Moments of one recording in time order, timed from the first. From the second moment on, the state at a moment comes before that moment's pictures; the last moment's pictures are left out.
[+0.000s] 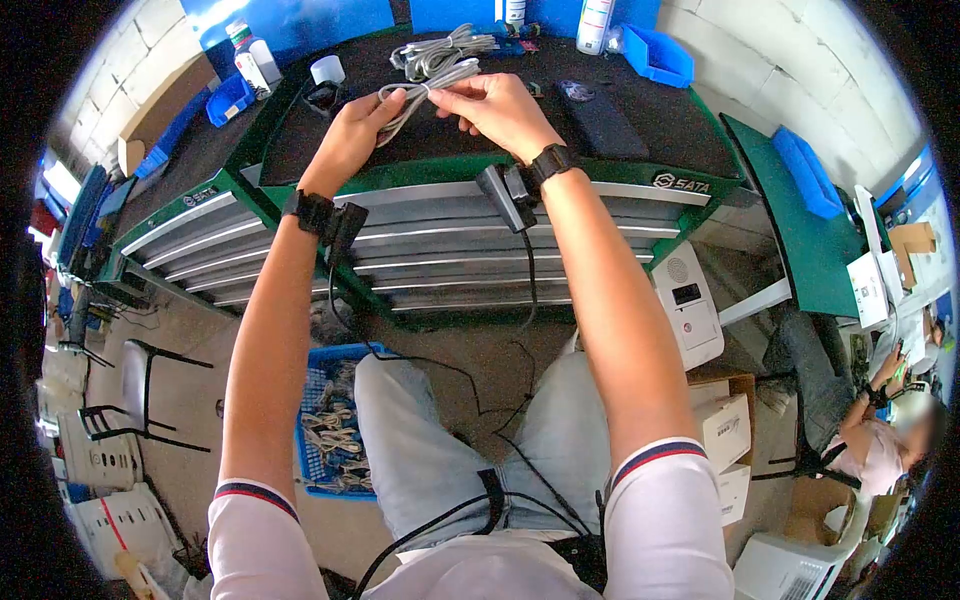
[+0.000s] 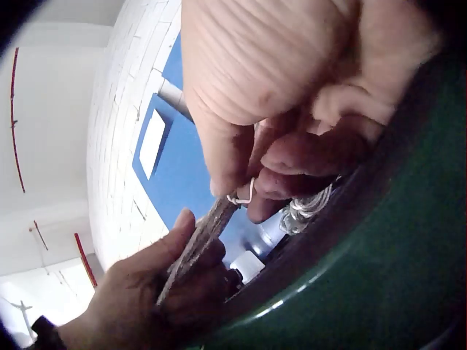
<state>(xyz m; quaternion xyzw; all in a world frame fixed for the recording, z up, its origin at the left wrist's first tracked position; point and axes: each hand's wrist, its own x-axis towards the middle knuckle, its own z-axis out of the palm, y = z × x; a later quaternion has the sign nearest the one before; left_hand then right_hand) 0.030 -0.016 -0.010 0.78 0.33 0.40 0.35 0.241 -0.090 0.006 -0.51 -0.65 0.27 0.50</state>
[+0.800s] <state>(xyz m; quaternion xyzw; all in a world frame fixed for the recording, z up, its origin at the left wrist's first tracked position) 0.030 -0.022 -0.002 0.82 0.29 0.36 0.35 0.240 -0.094 0.005 -0.47 -0.67 0.30 0.50</state>
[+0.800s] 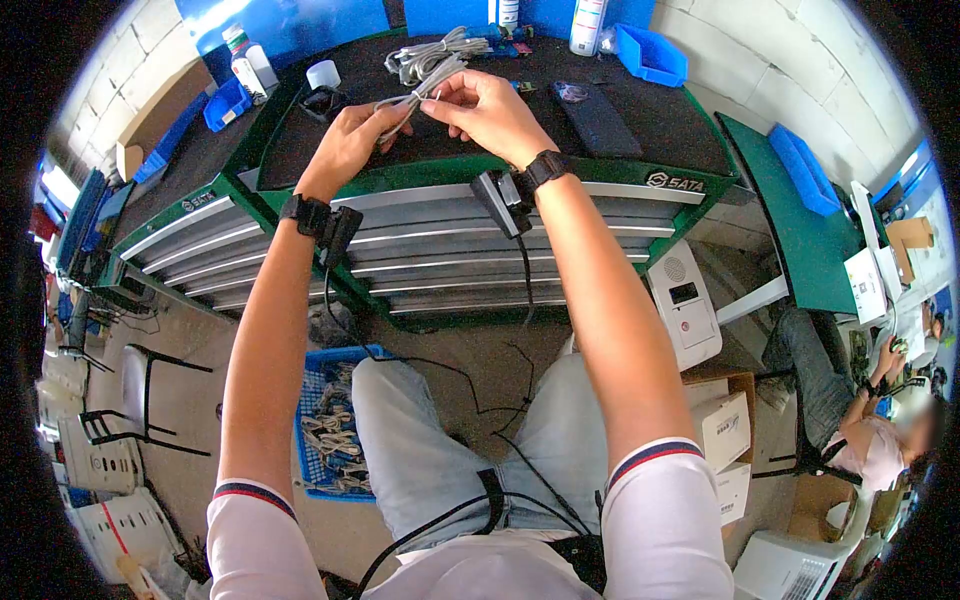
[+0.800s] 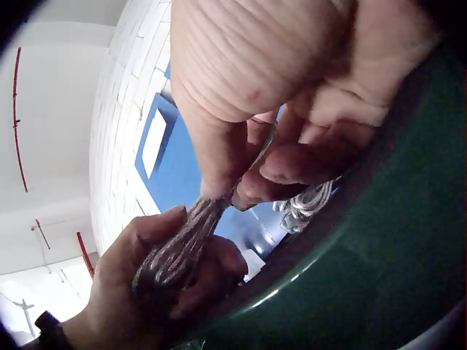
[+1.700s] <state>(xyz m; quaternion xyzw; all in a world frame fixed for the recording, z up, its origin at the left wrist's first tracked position) 0.028 -0.027 0.000 0.83 0.27 0.35 0.35 0.248 -0.088 0.000 -0.45 -0.66 0.32 0.52</state>
